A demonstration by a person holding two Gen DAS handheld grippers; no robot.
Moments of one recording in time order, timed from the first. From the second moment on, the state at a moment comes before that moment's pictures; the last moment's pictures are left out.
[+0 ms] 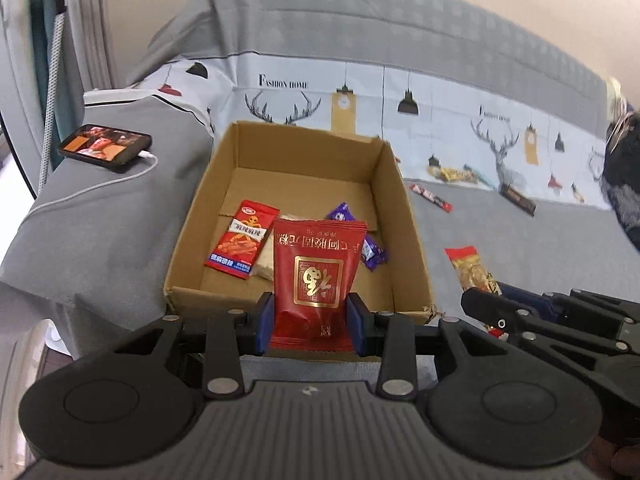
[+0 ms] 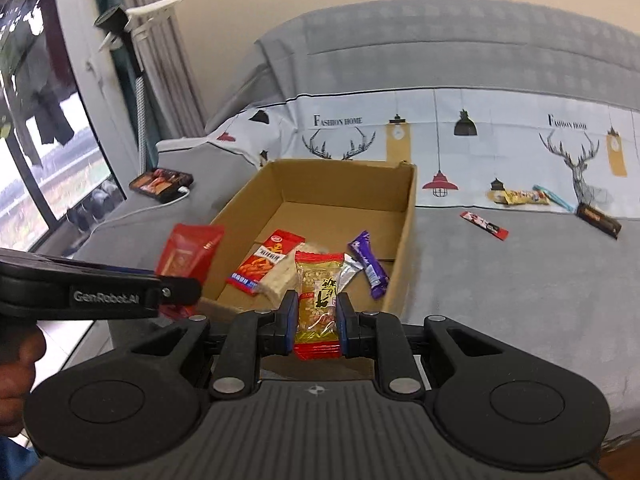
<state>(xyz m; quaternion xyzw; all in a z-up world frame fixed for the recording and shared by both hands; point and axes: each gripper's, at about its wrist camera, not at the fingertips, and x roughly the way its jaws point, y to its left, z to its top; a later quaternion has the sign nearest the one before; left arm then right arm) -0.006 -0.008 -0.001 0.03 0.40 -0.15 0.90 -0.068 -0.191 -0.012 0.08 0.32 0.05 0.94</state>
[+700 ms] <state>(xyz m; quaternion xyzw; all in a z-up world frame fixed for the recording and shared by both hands) -0.012 0.008 -0.001 0.00 0.39 -0.16 0.91 -0.070 -0.164 -0.003 0.03 0.32 0.04 0.95</state>
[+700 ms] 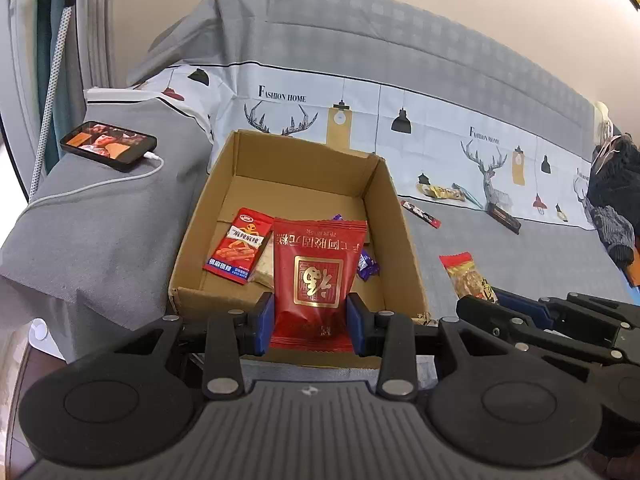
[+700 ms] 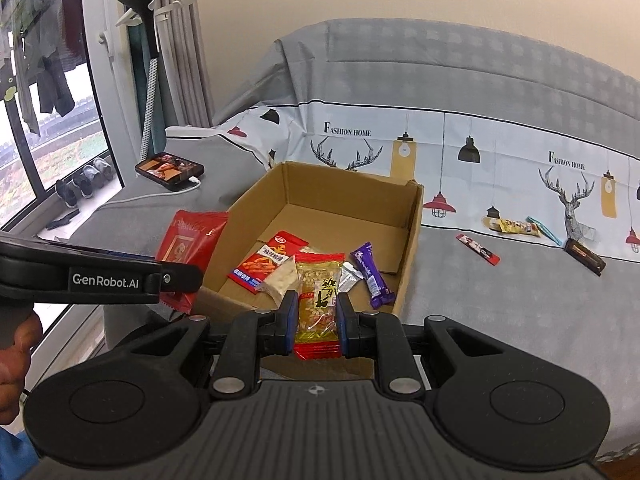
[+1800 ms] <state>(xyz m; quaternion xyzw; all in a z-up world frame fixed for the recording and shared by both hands) 0.043 0.010 -0.007 -0.01 0.40 -0.13 0.91 -0.026 -0.173 -0.016 0.06 0.33 0.02 0.94</state>
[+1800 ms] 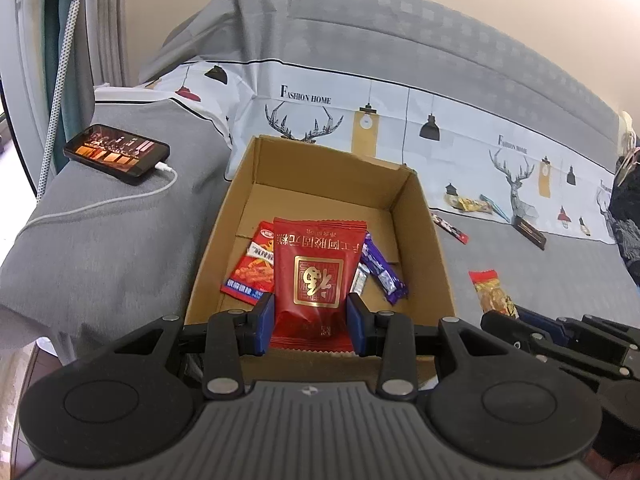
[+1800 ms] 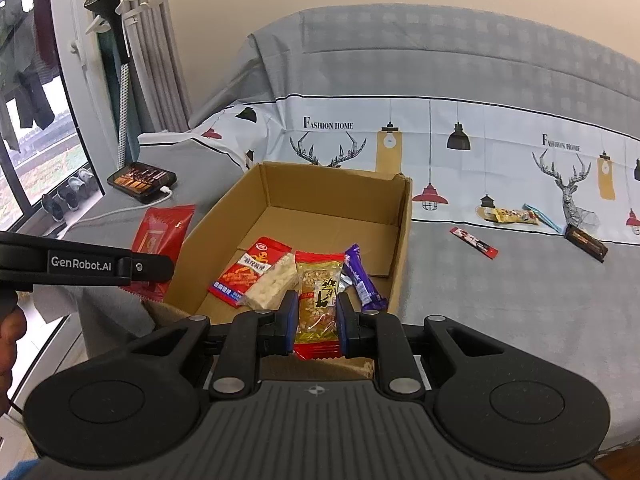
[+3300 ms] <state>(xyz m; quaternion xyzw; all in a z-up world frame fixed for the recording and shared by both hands) 0.199 -0.019 -0.097 0.03 0.50 -0.10 0.86 0.132 -0.184 -0.096 0.08 0.42 0.00 0.90</state>
